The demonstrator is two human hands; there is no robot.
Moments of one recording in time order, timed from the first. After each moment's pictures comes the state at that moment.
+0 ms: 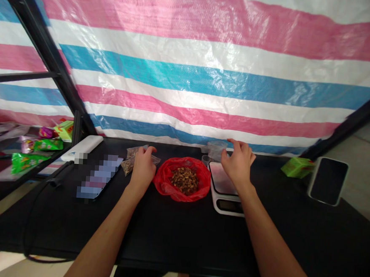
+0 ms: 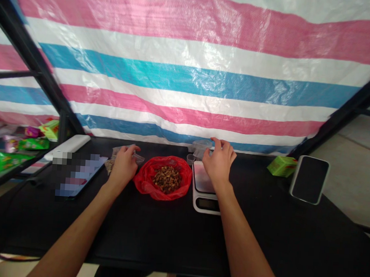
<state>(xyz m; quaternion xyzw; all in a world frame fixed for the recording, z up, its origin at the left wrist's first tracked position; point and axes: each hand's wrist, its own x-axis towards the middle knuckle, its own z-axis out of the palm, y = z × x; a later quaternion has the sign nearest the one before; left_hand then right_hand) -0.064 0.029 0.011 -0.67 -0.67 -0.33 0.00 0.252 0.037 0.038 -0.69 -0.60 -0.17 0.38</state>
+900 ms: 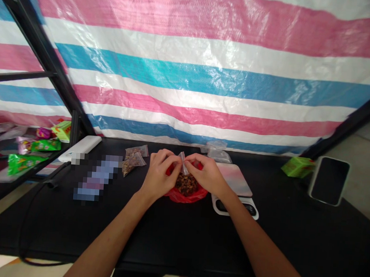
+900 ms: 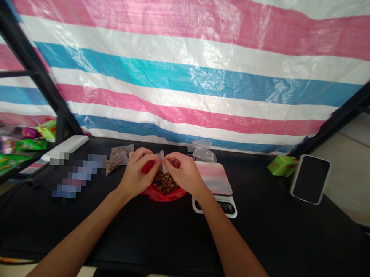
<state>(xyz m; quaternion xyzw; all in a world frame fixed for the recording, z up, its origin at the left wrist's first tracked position) -0.016 -0.002 0.025 -0.78 -0.39 -0.49 0.02 0.174 0.004 0.048 -0.42 -0.73 0.32 0.43</state>
